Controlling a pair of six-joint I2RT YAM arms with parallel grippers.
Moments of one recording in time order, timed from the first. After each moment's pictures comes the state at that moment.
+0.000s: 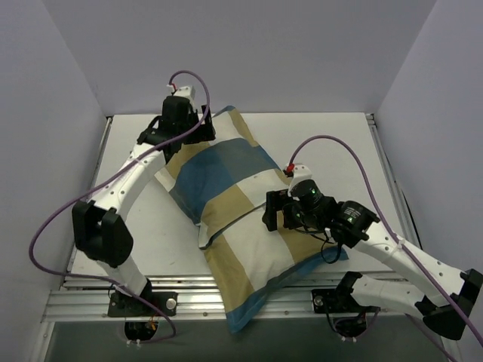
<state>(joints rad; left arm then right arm) -0.40 1.63 1.55 -0.46 -0.10 -0.42 0.86 1.02 0.98 -0.70 0.18 0.53</state>
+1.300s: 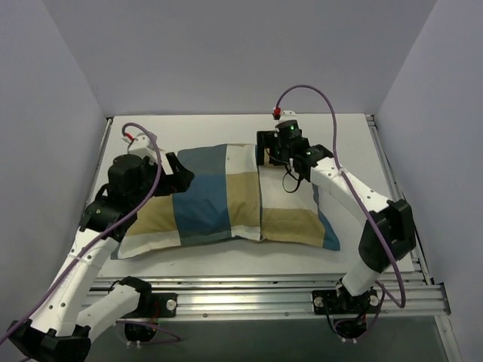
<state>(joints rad) -0.33 0.93 1.06 -0.54 0.04 -0.49 0.51 1.65 1.36 -0.37 0.15 0.31</state>
